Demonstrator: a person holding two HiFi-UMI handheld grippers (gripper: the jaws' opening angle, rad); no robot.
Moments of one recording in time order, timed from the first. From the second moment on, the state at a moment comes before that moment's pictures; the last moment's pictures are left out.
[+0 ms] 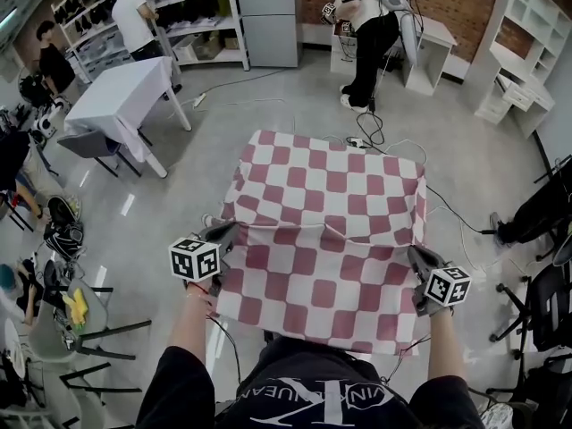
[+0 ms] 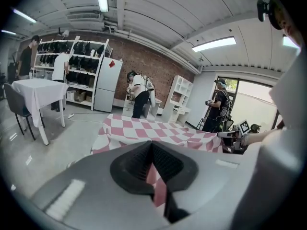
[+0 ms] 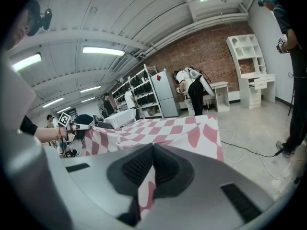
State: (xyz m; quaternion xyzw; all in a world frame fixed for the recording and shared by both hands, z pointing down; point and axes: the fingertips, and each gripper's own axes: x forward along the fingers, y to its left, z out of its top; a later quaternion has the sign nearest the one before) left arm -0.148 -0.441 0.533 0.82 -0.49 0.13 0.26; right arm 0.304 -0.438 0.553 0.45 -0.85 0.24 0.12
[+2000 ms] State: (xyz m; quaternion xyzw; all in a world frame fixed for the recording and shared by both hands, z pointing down) left arm -0.211 -0.192 0.427 0.86 -0.47 -0.01 0.20; right arm 0.269 -0.133 0.445 0.52 -0.83 0.19 0.00
